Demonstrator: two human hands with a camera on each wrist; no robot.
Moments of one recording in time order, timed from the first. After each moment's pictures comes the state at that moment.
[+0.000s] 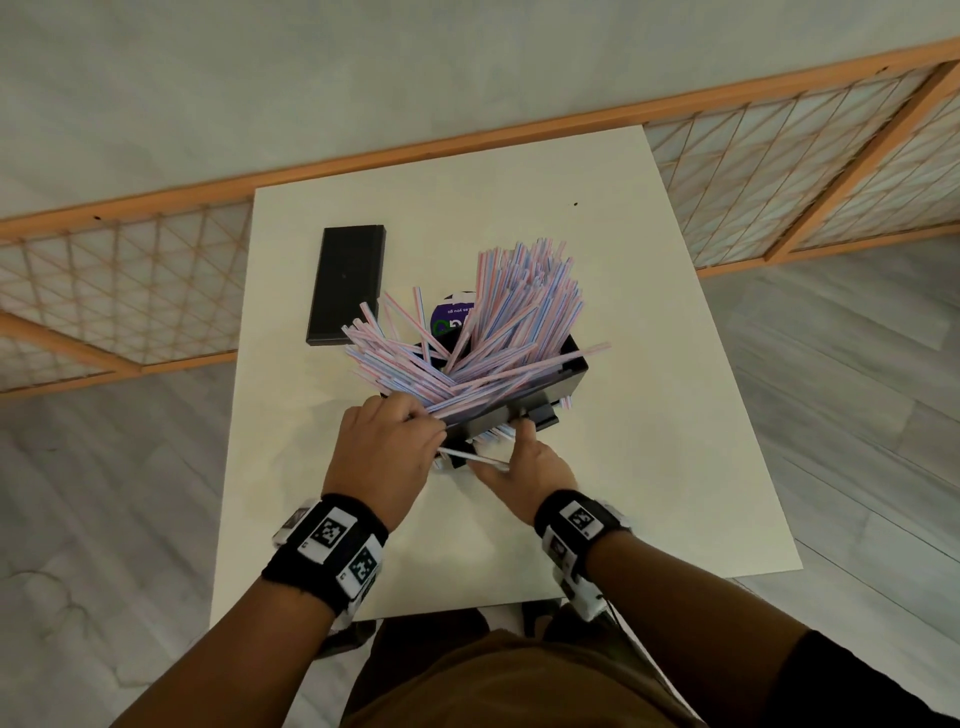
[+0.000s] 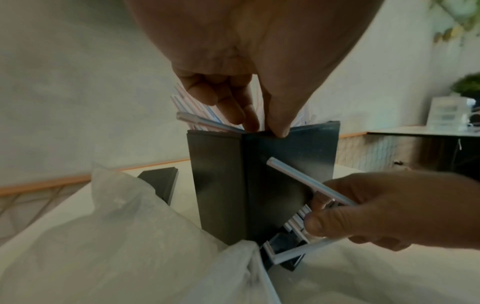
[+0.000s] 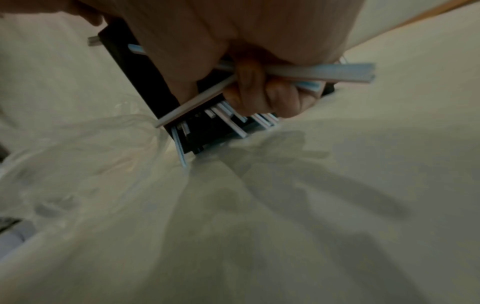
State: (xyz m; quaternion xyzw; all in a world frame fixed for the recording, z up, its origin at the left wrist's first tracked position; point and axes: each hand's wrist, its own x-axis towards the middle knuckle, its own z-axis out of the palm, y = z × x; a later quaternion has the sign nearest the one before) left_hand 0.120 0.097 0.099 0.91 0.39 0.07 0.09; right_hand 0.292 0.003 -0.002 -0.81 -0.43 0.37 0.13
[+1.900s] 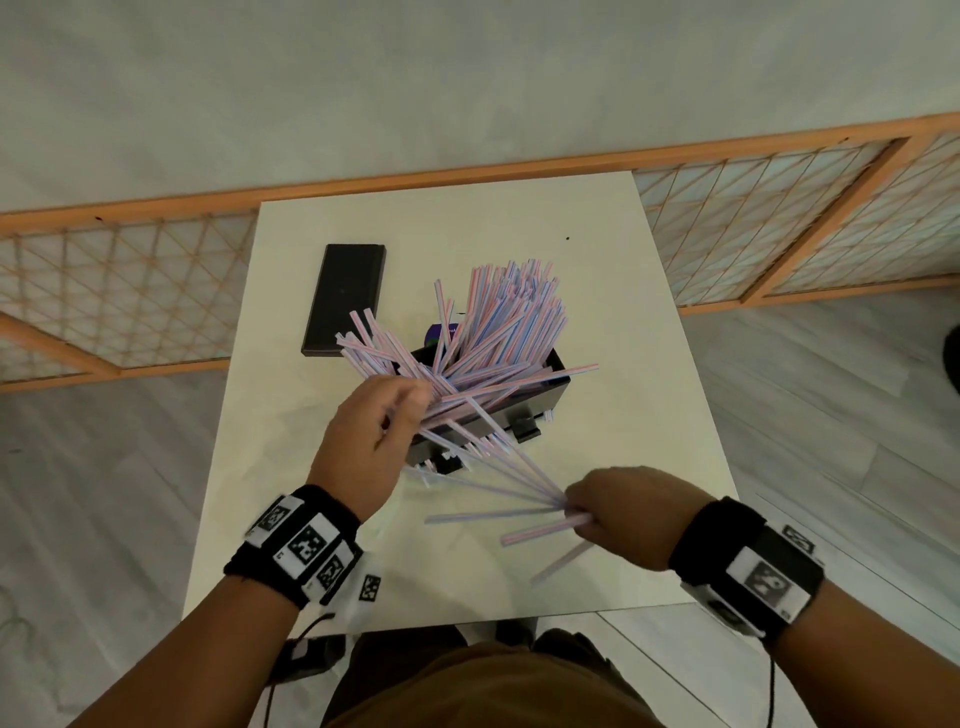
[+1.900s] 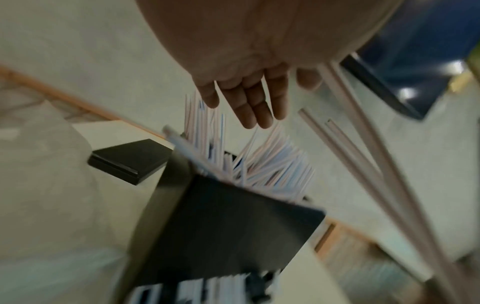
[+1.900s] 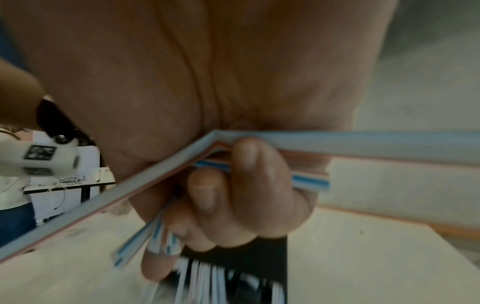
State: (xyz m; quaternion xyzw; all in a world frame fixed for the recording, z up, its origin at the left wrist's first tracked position) left_hand 0.128 0.103 0.138 0.79 0.42 0.26 0.36; right_hand 0.388 -0.055 0.144 -0.63 -0.69 0.33 -0.12
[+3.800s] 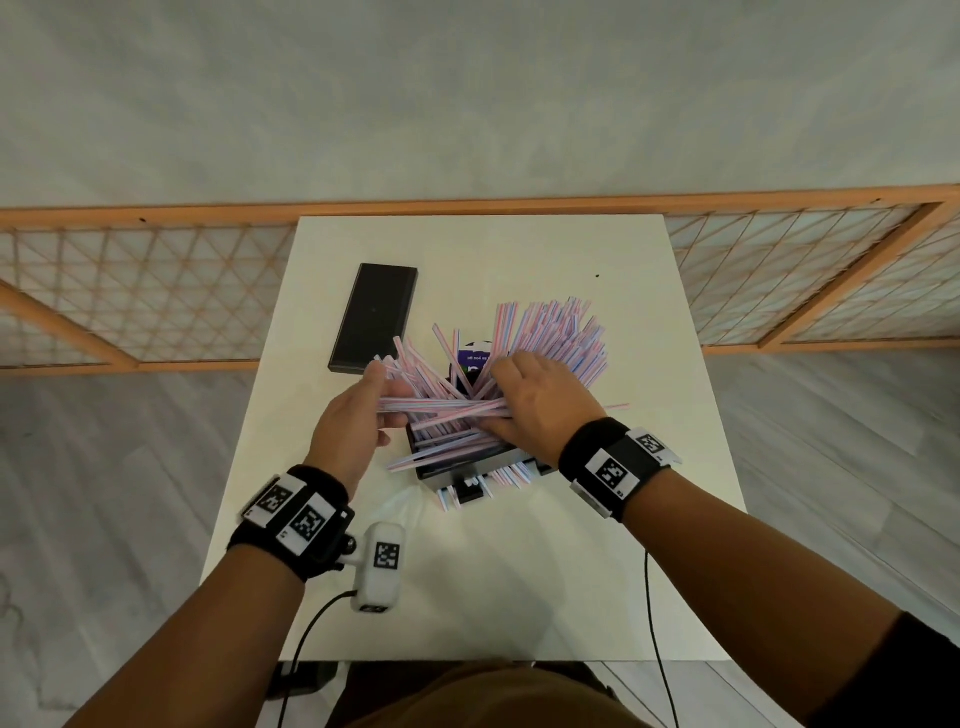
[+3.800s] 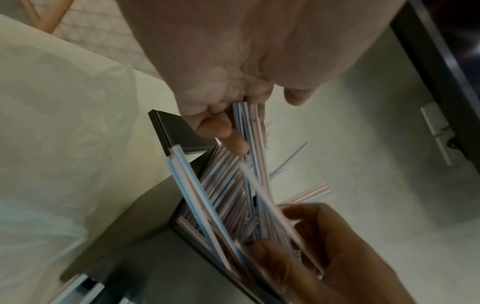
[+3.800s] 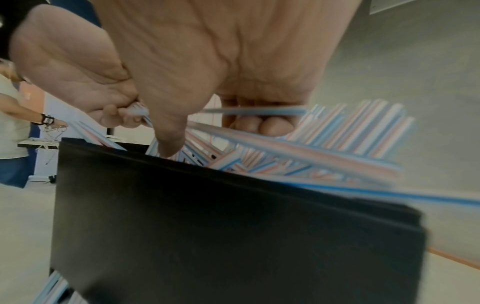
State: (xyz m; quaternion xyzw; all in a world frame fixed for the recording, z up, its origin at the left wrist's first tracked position) left_hand 0.117 0.158 0.142 0.49 0.62 0.26 0.56; right_hand 0.353 0.107 0.111 -0.65 -0.75 0.06 0.08
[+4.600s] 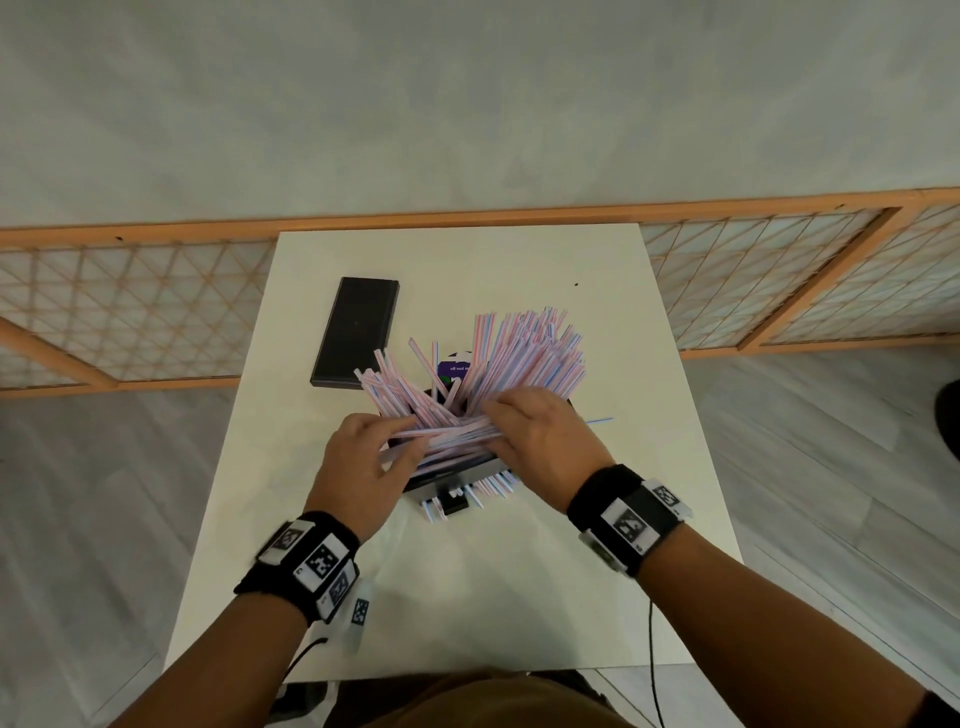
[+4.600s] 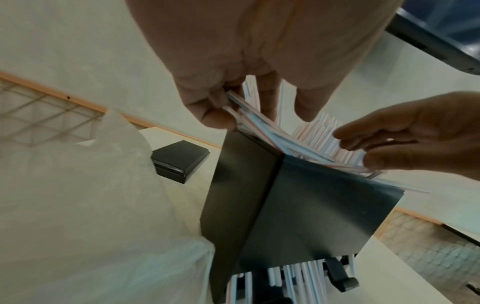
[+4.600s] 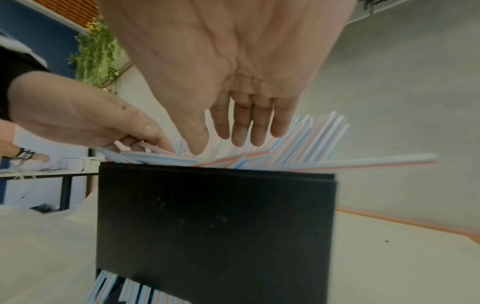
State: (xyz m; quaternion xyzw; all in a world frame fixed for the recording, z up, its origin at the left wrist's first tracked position) left_hand 0.112 0.132 0.106 0.75 0.53 0.18 0.34; right_hand 0.362 0.063 0.102 -0.62 -0.76 0.04 0.20
